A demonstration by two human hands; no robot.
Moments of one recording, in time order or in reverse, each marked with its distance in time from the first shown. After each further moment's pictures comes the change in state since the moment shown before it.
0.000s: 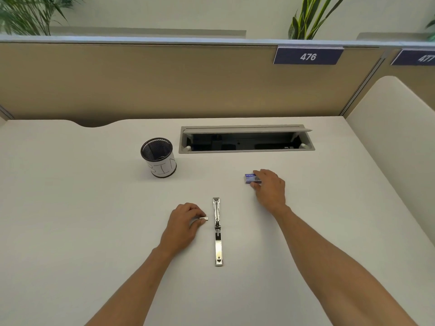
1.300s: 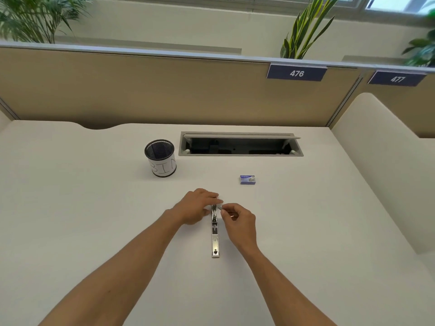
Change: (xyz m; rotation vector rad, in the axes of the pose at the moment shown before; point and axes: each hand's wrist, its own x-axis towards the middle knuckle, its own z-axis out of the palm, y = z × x) left_hand 0.057 0.019 -0.009 0.351 -0.508 0.192; right_hand -0.131 -0.088 0.008 0.708 0.066 0.125
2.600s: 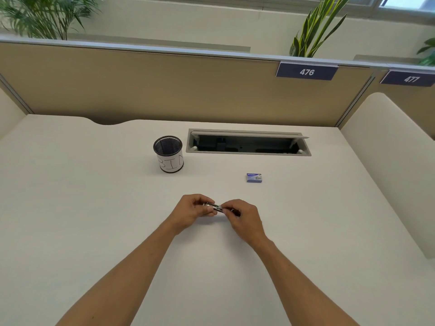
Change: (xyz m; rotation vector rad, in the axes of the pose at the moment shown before) left_hand -0.050 0.013 0.006 -1.422 0.281 -0.275; right_hand 0.012 0.000 -0.010 -0.227 -0.199 -0.357
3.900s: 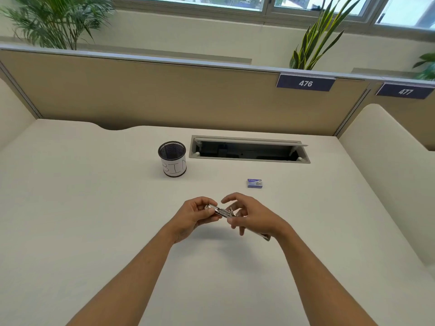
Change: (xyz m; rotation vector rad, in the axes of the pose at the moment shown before) left_hand -0.021 0.015 0.005 -0.304 -0.132 -0.024; right_hand 0.020 -0.045 -0.060 0.247 -0.596 0.247
